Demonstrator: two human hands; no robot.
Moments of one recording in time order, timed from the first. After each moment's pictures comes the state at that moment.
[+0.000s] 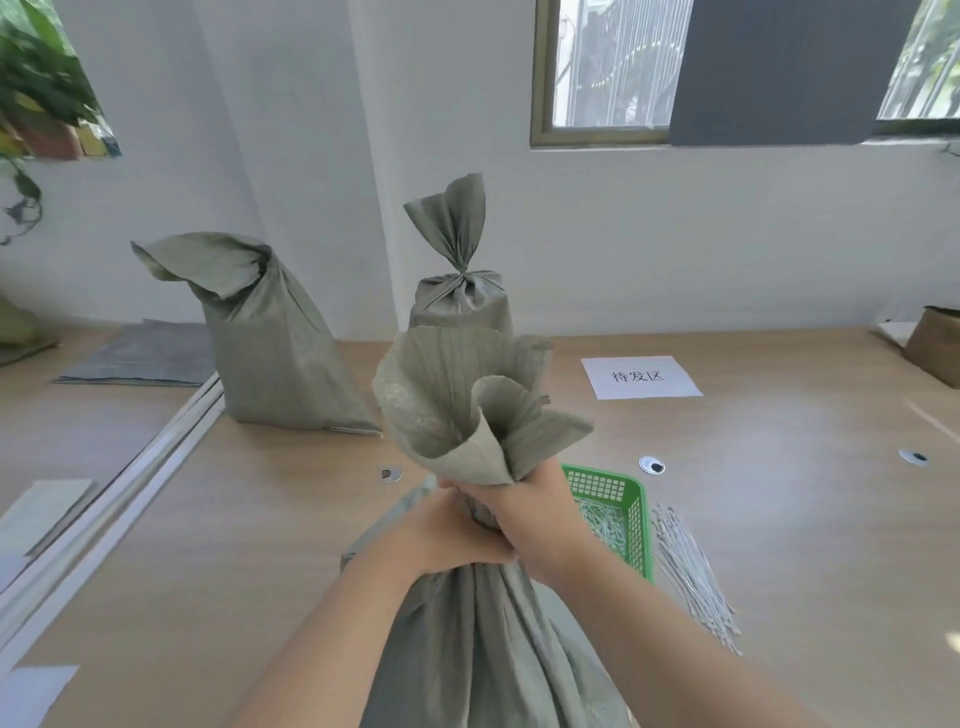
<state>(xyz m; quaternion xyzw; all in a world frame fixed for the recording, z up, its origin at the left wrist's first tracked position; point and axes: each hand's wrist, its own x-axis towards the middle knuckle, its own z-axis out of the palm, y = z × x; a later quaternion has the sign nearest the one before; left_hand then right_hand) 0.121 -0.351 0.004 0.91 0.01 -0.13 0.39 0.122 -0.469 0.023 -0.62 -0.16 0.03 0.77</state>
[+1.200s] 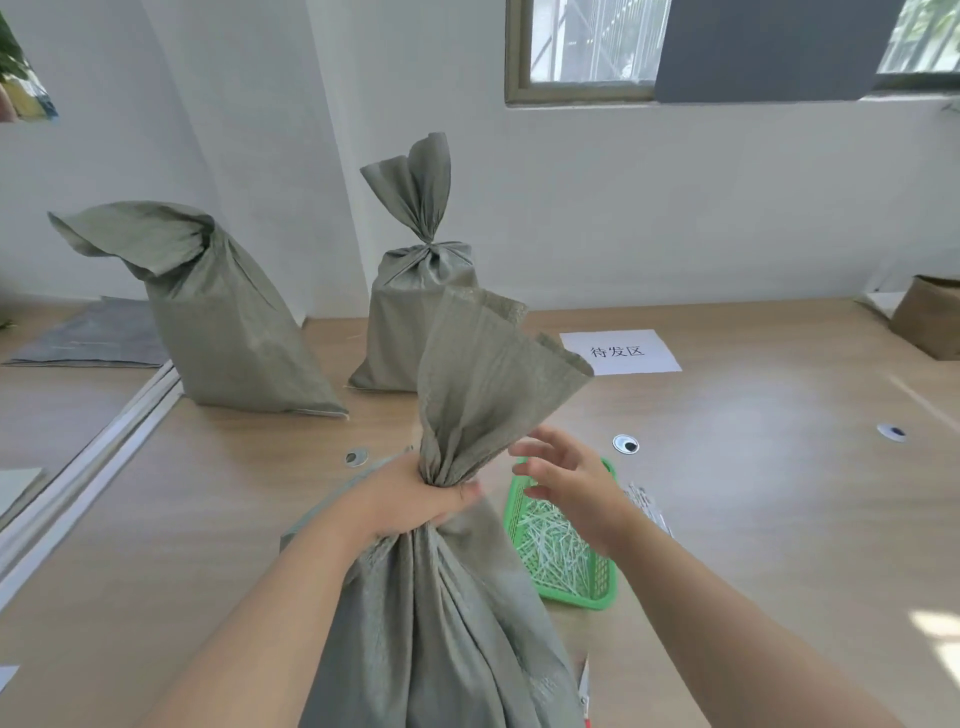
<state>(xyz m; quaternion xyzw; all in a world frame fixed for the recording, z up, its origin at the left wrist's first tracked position) 0.168 -0.371 -0.009 0.90 -0.02 -0.15 0.41 0.217 -0.590 -0.073 -0.65 -0.09 0.16 0.74</state>
